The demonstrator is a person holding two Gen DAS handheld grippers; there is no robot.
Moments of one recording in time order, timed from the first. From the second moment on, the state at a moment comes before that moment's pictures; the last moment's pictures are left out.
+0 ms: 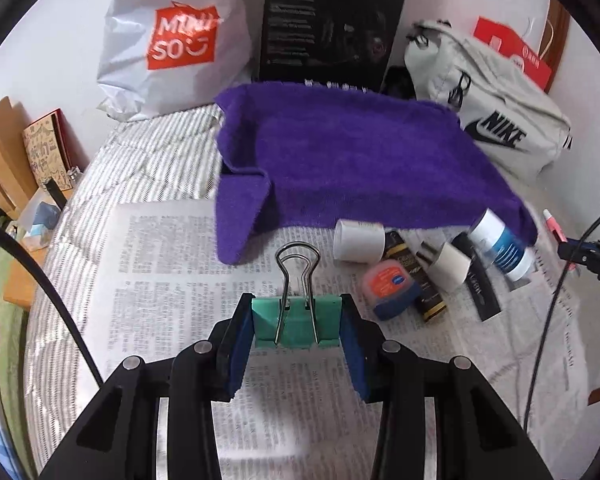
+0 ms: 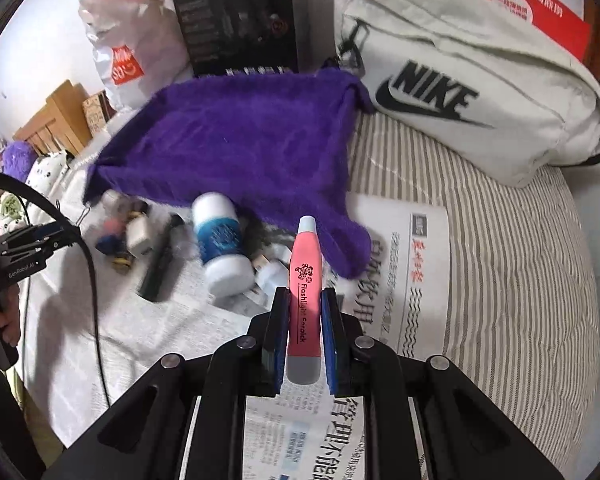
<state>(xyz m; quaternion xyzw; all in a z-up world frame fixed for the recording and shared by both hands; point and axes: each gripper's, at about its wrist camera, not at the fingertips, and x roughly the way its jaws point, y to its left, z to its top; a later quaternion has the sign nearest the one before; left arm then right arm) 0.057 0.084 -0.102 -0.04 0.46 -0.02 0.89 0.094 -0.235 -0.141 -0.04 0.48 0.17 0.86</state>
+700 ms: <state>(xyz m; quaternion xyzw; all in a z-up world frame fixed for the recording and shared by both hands) 0.122 0.112 -0.021 -0.05 0.42 -0.05 0.91 0.175 -0.203 -0.089 -0.03 0.44 0.21 0.87</state>
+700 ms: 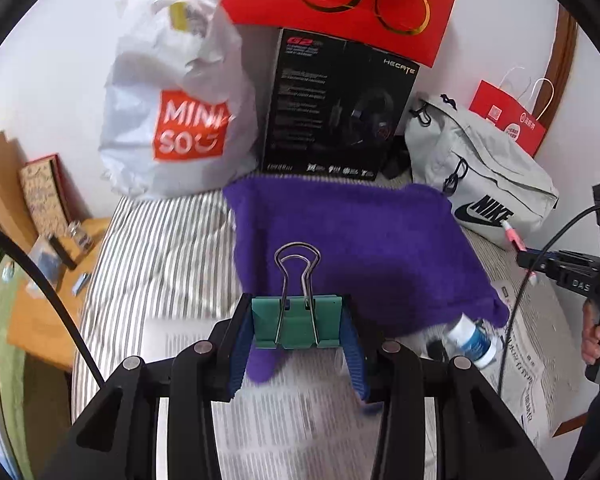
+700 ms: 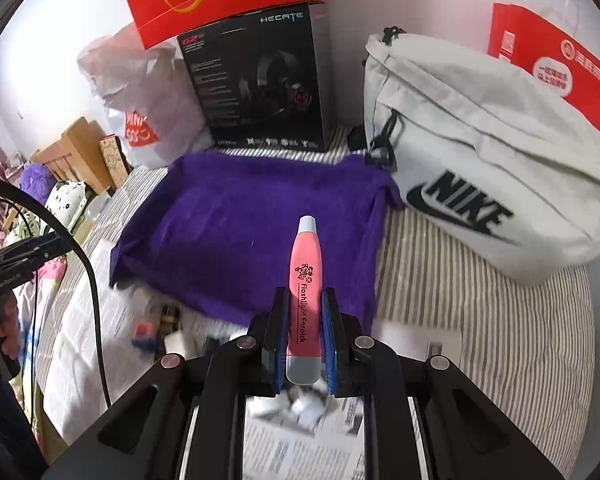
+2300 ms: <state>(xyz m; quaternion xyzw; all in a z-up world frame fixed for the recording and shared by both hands) 0.278 0.089 -0.101 -0.05 0.48 -0.09 0.87 0.239 -0.151 -0.139 -0.10 0.46 0.16 0.87</state>
